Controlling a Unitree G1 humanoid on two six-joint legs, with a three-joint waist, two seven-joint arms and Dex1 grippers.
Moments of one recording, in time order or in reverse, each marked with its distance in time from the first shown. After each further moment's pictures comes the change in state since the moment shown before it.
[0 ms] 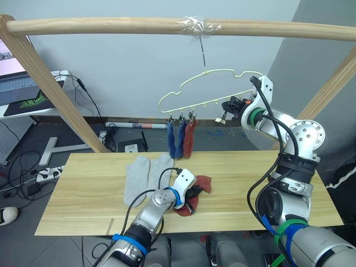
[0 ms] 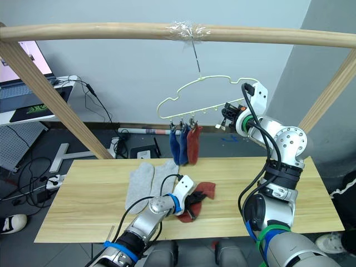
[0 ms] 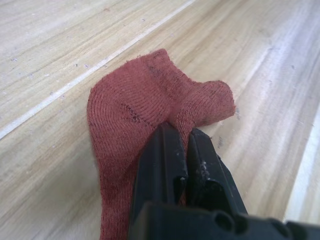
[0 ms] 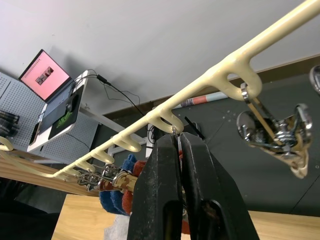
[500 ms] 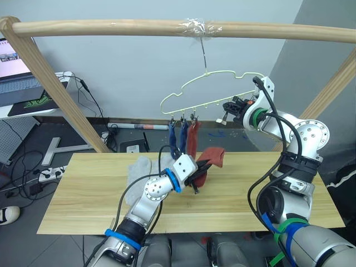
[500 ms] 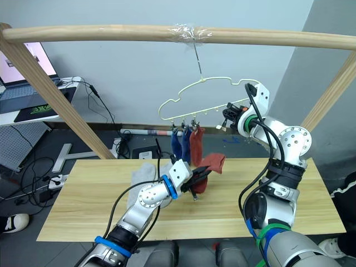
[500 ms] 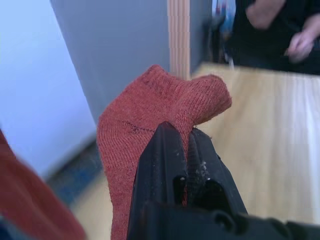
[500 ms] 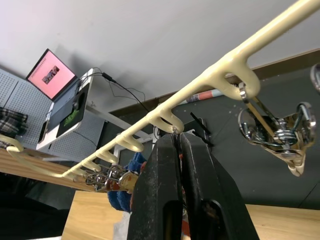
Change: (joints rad) left arm -0.050 0.044 0.041 -0.191 0.025 -0.492 0.078; right arm -0.027 -0.012 -0.061 0.030 0.039 0.053 -0.029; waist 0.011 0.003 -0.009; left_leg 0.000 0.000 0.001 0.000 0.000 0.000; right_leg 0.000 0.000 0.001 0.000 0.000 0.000
